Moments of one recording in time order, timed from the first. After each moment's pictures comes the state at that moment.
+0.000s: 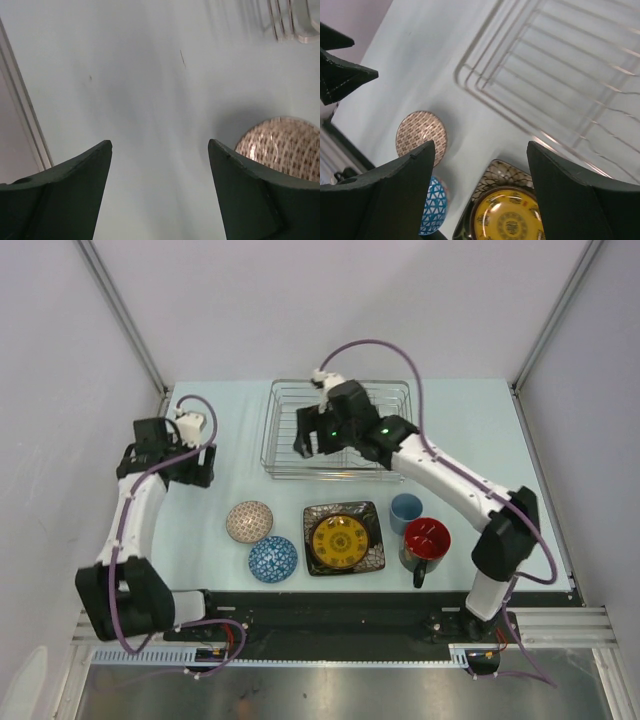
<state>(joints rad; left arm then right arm) 0.15 1.33 1.10 -0.61 0.22 0.35 0.74 1.73 1.69 -0.49 -0.02 0.37</state>
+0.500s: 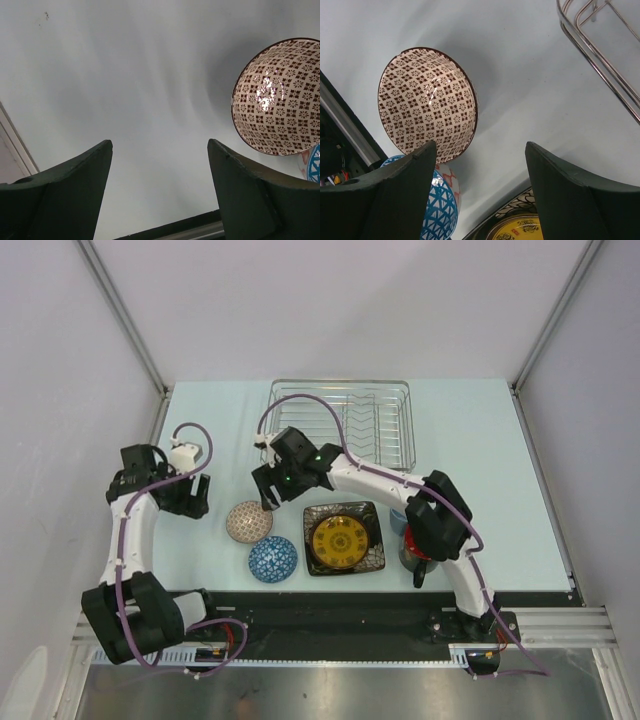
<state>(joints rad) 0.32 1.18 0.92 -0.80 0.35 0.56 0.93 2.13 1.82 -0.52 -0.21 0.29</state>
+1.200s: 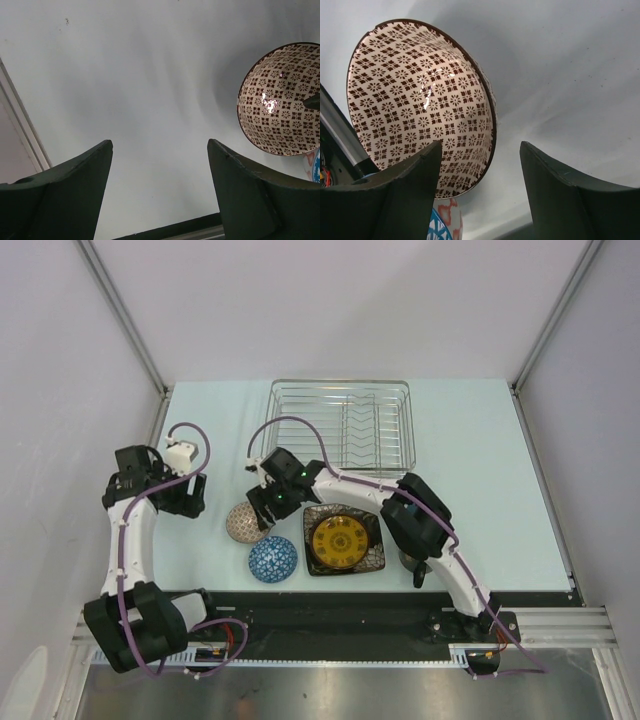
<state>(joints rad) 0.34 1.13 0.92 -0.79 0.35 0.57 0.98 2.27 1.82 -0.46 -0.29 0.29</state>
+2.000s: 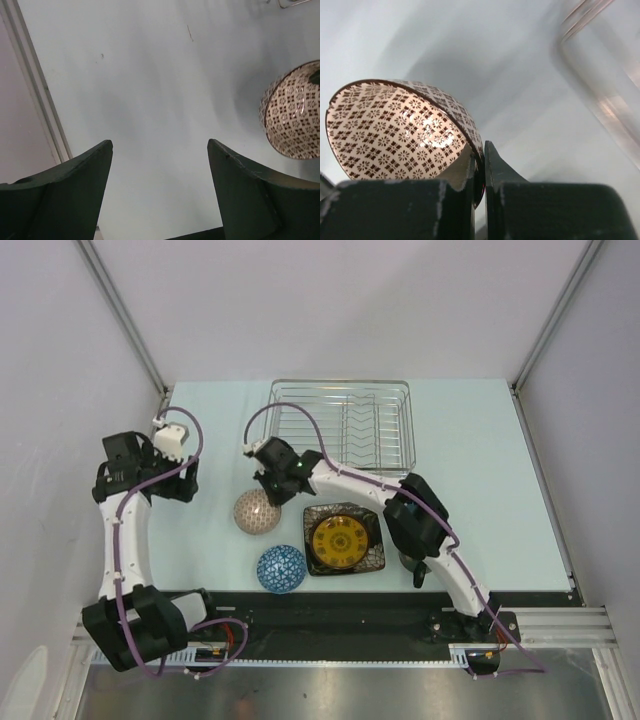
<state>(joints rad) 0.35 1.13 1.02 -0.77 0.37 0.55 0.99 2.27 1.90 -0.52 -0.07 0.25</state>
